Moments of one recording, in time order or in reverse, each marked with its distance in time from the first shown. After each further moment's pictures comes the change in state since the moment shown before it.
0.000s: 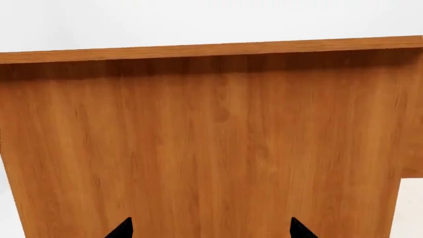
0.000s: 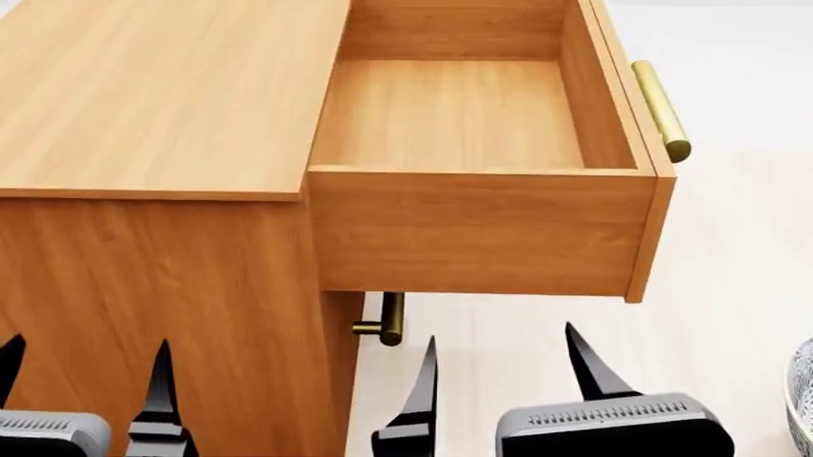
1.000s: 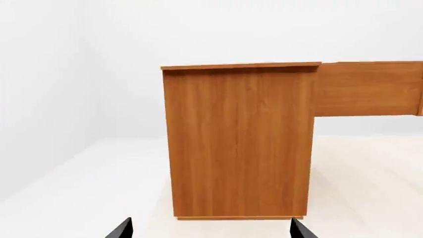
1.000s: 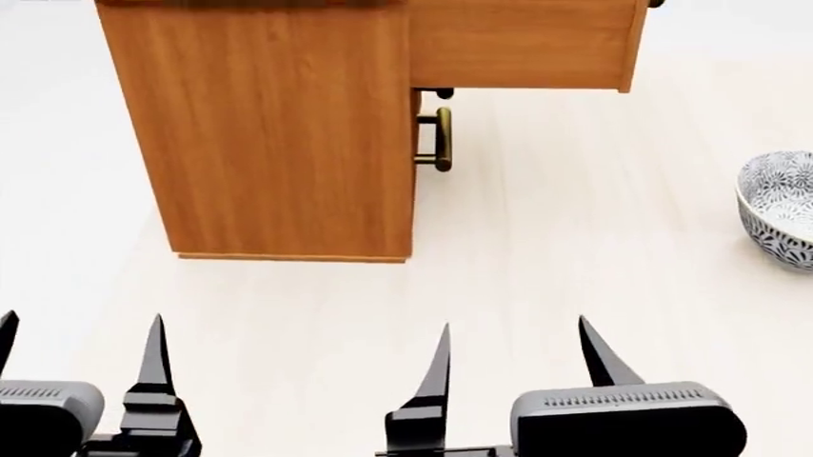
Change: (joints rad) left arm -0.058 0.032 -0.031 -0.014 0.017 -0.036 0.032; right arm 0.020 -0.035 0.037 0.018 -0.010 0.023 -0.014
